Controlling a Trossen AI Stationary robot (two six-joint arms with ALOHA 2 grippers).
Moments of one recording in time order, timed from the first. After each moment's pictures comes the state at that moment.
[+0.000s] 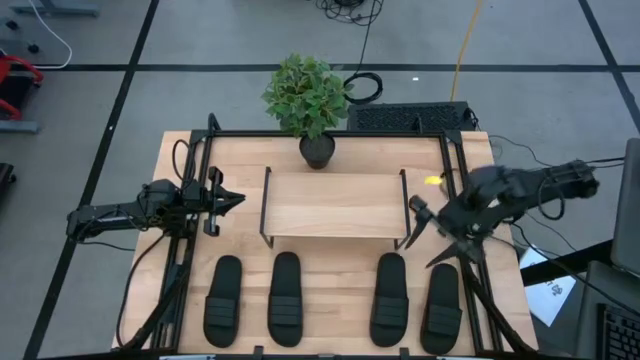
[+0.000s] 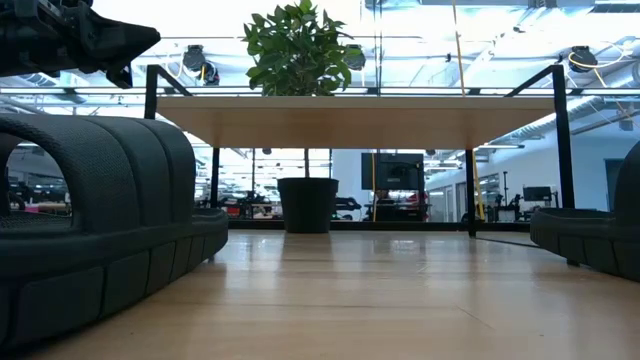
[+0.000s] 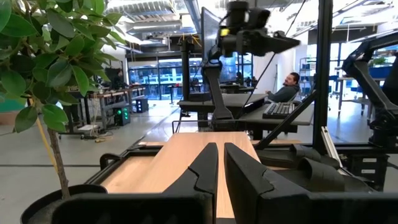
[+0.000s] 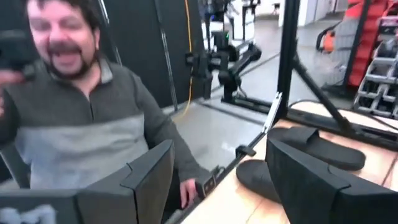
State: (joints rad) left arm 0.12 0.11 0.11 0.18 0.09 0.02; right arm 0.29 0.87 0.95 -0.25 -0.47 0.05
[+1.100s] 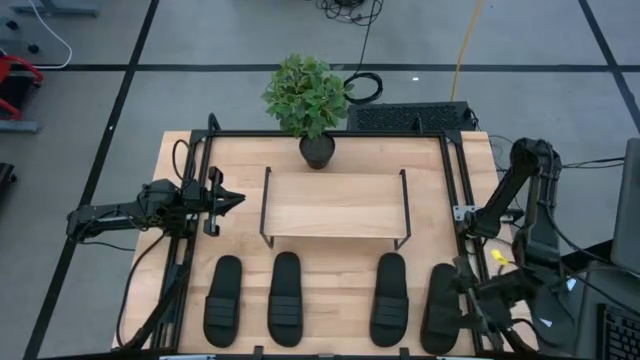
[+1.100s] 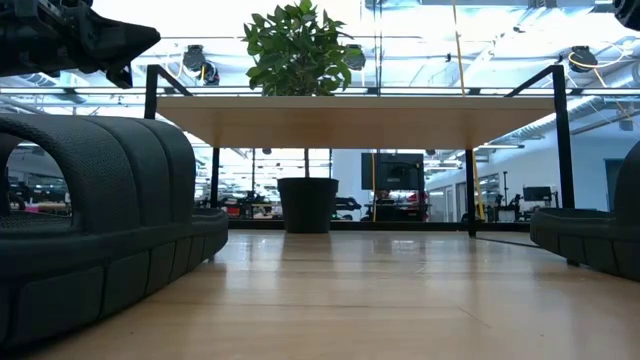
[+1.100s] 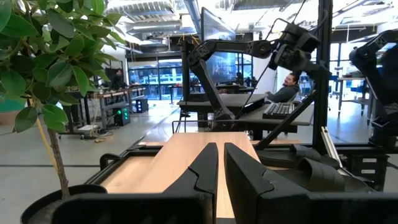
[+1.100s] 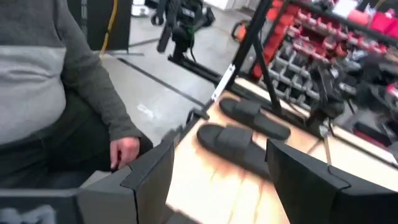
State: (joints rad) left arm 0.12 0.11 0.11 0.18 0.09 0.02; right arm 1.31 1.09 0.96 -0.34 0.90 0.10
